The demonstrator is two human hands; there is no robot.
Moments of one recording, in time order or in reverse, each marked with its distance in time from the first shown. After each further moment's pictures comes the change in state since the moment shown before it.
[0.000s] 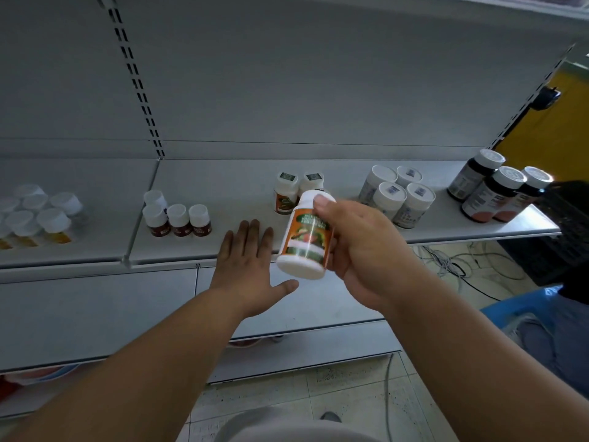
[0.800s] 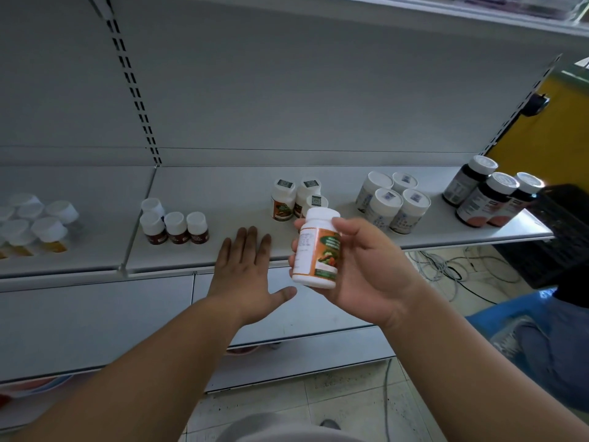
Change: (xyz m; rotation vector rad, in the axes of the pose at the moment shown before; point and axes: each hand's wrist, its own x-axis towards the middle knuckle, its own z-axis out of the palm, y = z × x) left_hand -0.001 0.002 -0.003 0.055 -0.023 -0.019; right_hand 0.009 0.017 -0.018 0.563 -0.238 0.263
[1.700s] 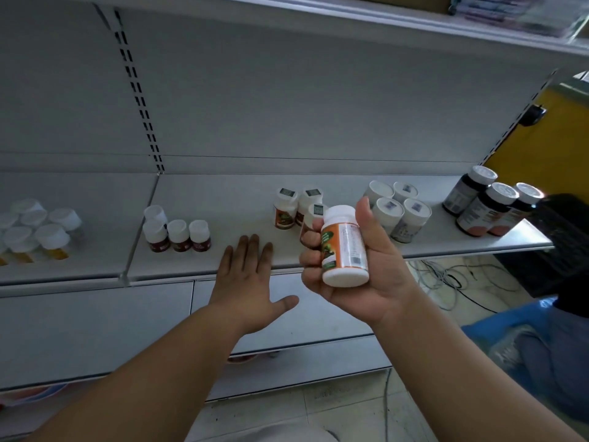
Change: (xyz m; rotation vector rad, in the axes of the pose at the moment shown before) left_hand 0.001 -0.002 0.002 -0.034 -0.001 0.020; right_hand 0.012 -0.003 -0.003 0.106 -0.107 -0.017
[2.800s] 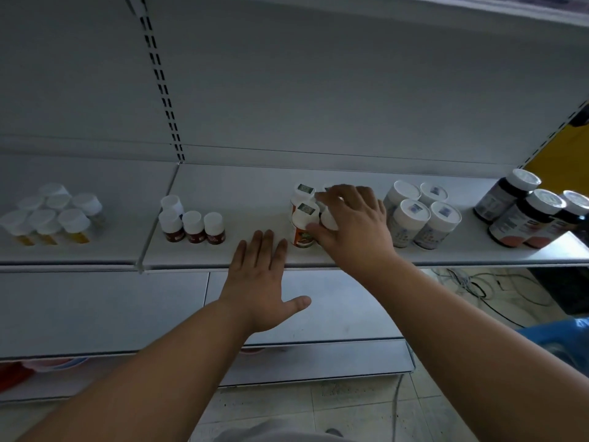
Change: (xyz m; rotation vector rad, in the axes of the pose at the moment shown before) left_hand -0.001 0.000 0.000 0.022 -0.024 0.013; right_hand 0.072 -0.024 -0.053 -2.276 0.540 -0.762
